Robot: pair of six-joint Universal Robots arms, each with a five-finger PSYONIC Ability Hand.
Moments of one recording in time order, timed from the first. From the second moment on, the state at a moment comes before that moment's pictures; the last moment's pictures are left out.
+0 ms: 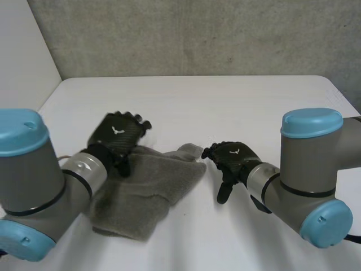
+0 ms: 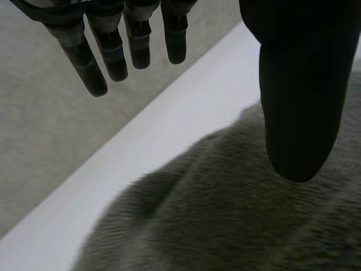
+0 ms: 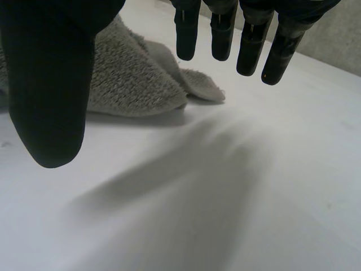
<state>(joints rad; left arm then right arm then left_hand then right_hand) 4.23 -1.83 -1.69 3.28 -1.47 3.55 2.10 -1.06 1.47 0.08 1.40 2.99 0.29 0.28 0.28 0.28 0.11 0.23 0.26 0.22 0.24 0.06</state>
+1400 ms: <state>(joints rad) 4.15 -1.92 -1.49 3.34 -1.75 3.32 2.14 -1.07 1.23 -0.15 1.39 2.93 1.17 1.22 1.22 1.22 1.03 0.96 1.18 1.18 1.19 0.98</state>
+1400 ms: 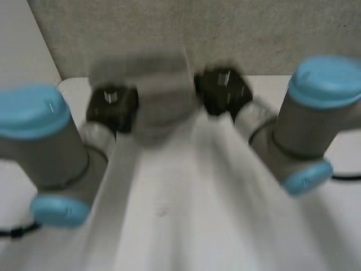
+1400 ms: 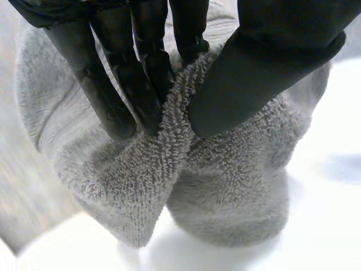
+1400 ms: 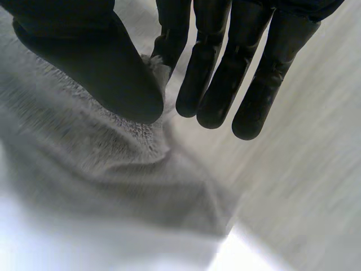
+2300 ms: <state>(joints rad) 4.04 -2.05 -1.38 3.20 -1.46 3.52 1.91 -1.25 1.70 0.00 1.28 2.87 0.40 0.40 0.40 0.40 0.23 0.30 0.35 0.33 0.32 0.13</state>
